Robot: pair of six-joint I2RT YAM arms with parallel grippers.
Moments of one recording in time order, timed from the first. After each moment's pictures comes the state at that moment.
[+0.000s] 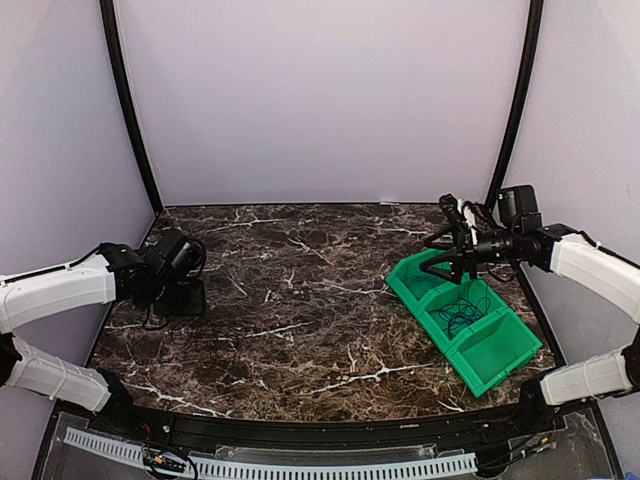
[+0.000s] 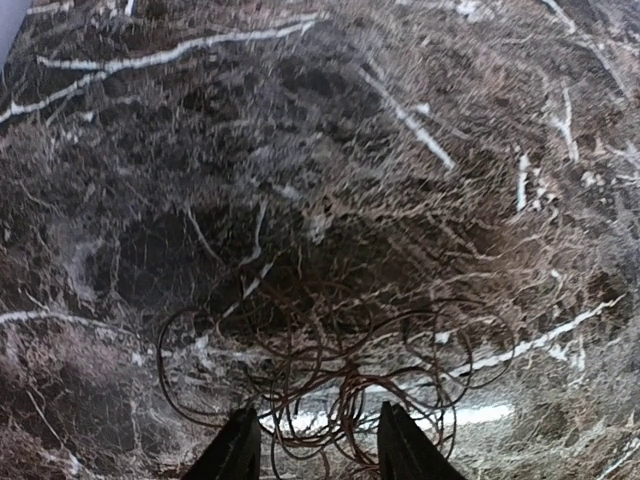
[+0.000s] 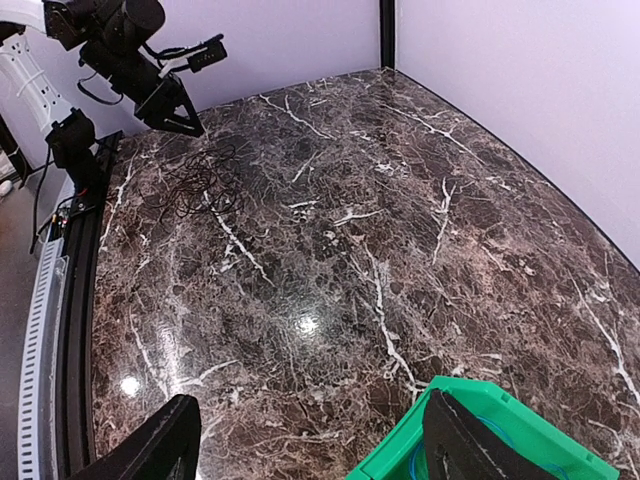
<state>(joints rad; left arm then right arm) -0.64 1.18 0.82 -0.74 -0.31 -0.68 0.26 1.20 0.88 -0.36 -0.91 -0.48</state>
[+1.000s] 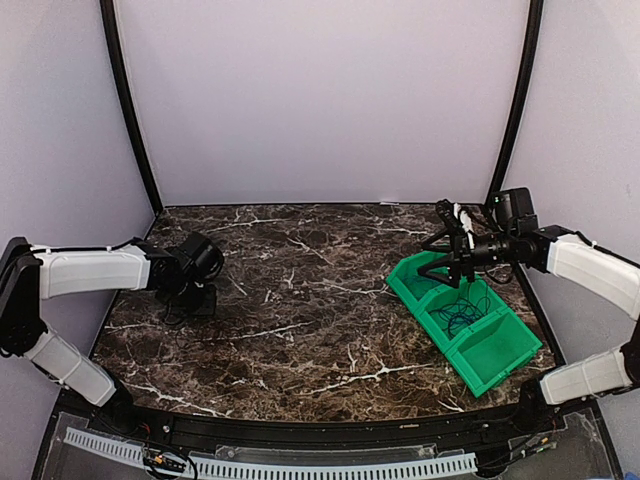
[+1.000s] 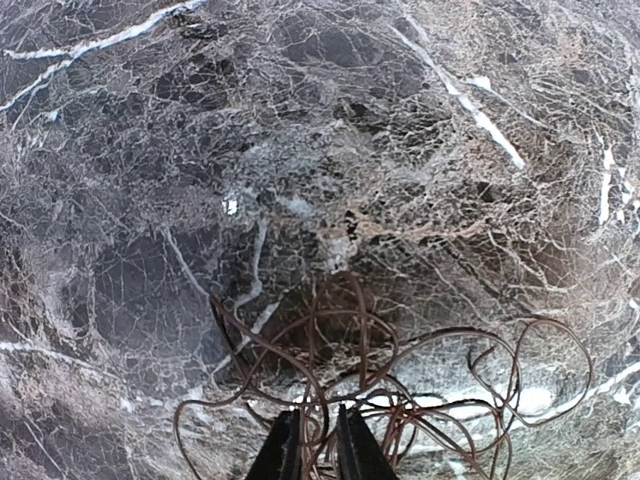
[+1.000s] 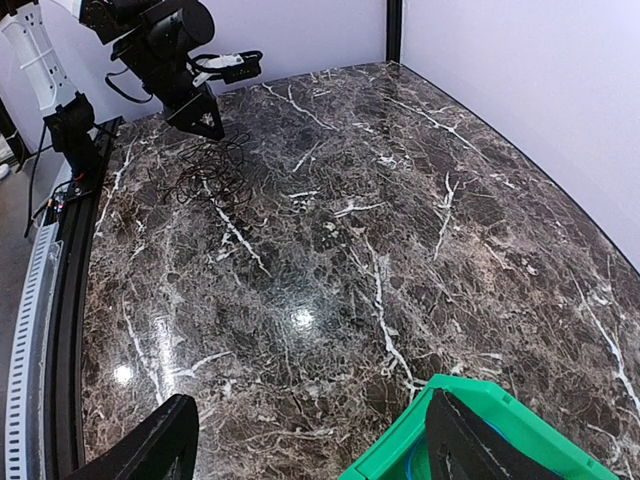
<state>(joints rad) -0.57 1.44 0.85 -0.67 -0.29 -0.62 0.27 1.22 0.86 -0.34 -0.90 -0.53</state>
